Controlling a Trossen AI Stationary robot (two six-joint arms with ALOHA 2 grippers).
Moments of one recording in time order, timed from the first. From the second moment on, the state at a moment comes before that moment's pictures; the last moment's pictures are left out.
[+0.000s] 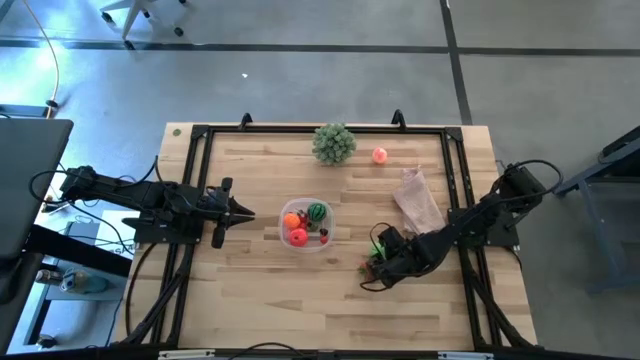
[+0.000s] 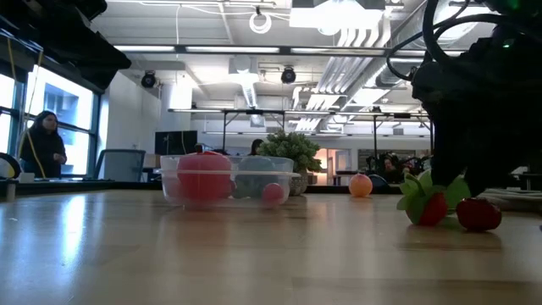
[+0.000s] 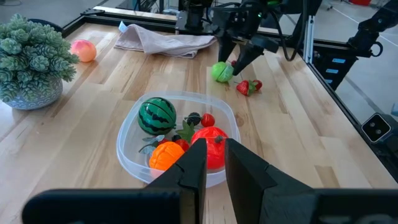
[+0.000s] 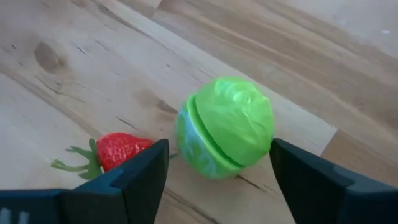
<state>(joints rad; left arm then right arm) -0.10 0.41 0.33 -0.29 -0.18 -0.19 0.53 1.62 0.85 -0.57 0.37 1.52</state>
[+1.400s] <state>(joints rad) -0.10 0.41 0.33 -0.30 -0.18 -0.19 0.44 1.67 0.85 -0.55 0.27 1.36</state>
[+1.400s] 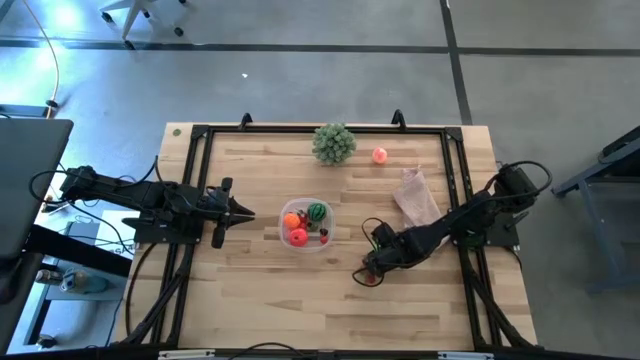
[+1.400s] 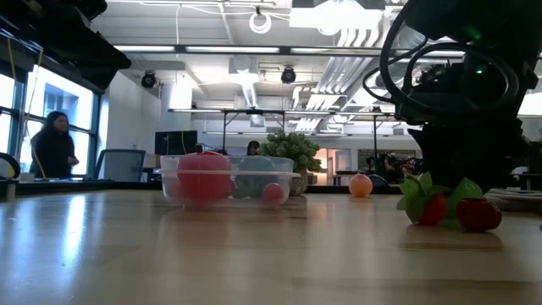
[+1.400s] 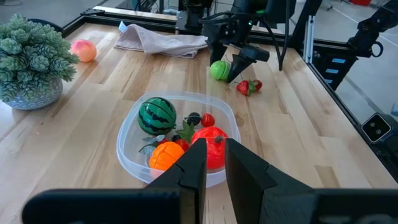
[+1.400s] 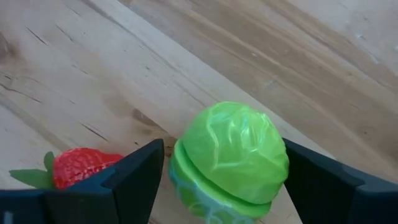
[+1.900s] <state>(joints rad) -0.10 0.41 0.33 -0.30 -0.18 -0.19 0.44 1.67 0.85 -0.57 0.26 1.34</state>
